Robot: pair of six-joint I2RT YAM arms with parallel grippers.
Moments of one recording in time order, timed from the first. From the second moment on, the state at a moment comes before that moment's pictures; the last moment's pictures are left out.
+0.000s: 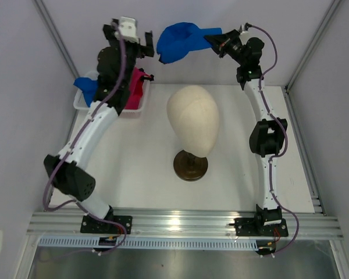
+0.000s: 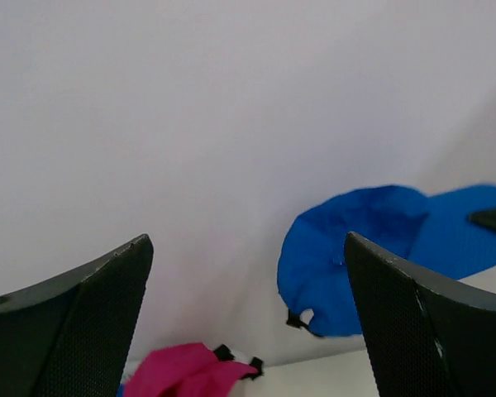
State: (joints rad) left arm -0.39 1.70 1.75 0.33 -0.13 0.30; right arm 0.15 2.45 2.51 0.30 -0.65 1.49
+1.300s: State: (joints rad) left arm -0.14 0.89 1.12 0.02 -0.19 -0.37; right arm 0.93 1.34 1.56 0.03 0.42 0.96
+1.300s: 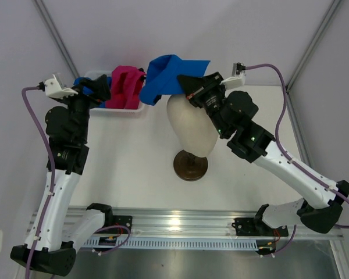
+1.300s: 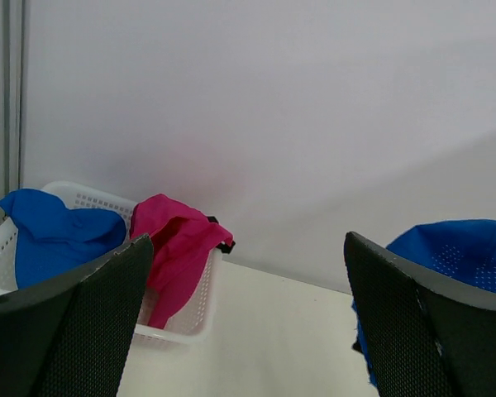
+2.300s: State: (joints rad) left arm -0.18 0.90 1.08 0.04 -0.16 -0.38; right arm 1.07 0.87 1.13 -0.03 0.63 1.01
